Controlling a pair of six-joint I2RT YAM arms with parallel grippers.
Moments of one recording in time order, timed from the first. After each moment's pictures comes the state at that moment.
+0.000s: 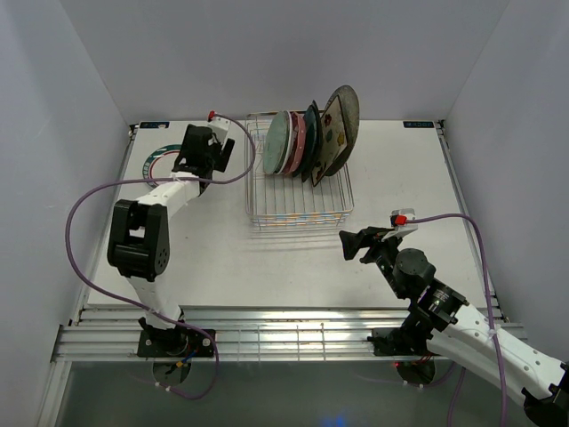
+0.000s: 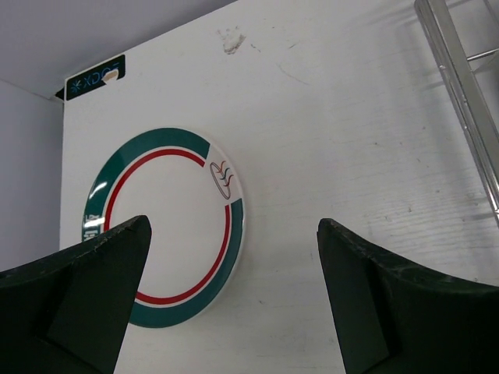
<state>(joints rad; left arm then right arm) -0.19 1.82 1.27 0.12 -0.24 0.33 0.87 0.45 0.33 0.01 0.45 0.37</state>
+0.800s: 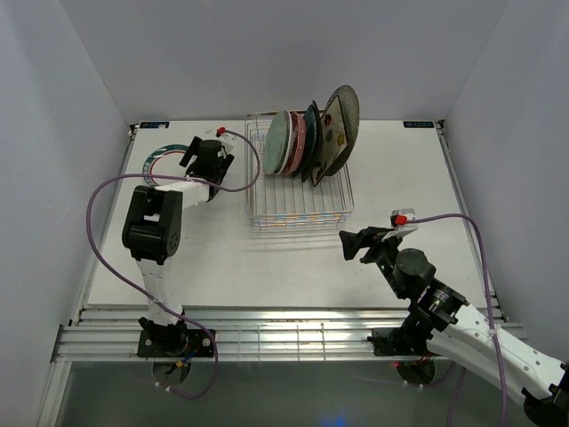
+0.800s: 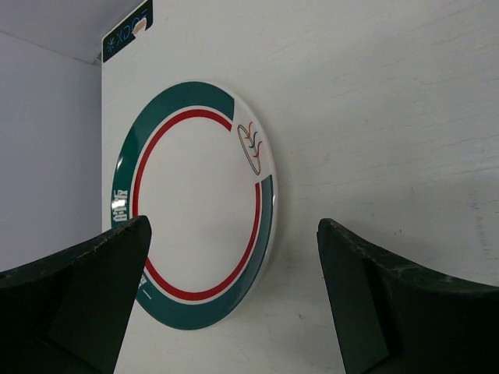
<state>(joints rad) -0.22 2.00 1.23 0.28 -0.47 0.53 0.87 0.45 0.33 0.01 0.45 0.37</state>
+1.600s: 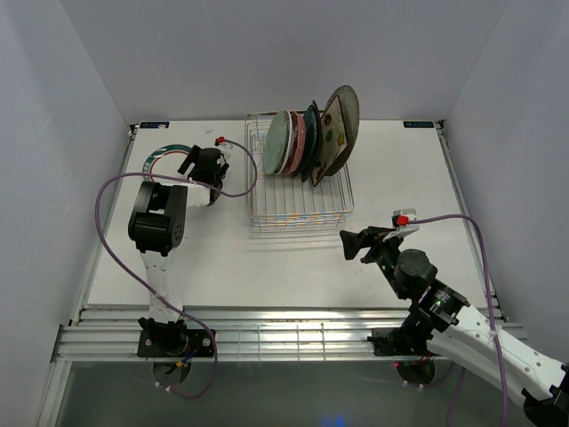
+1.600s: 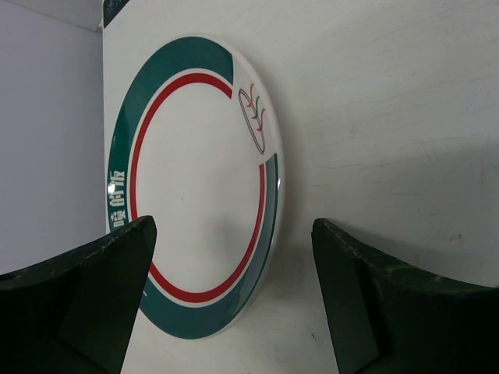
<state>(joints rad) -0.19 2.10 1.22 0.39 -0.54 0.61 0.87 0.44 0.33 0.01 0.45 0.37</state>
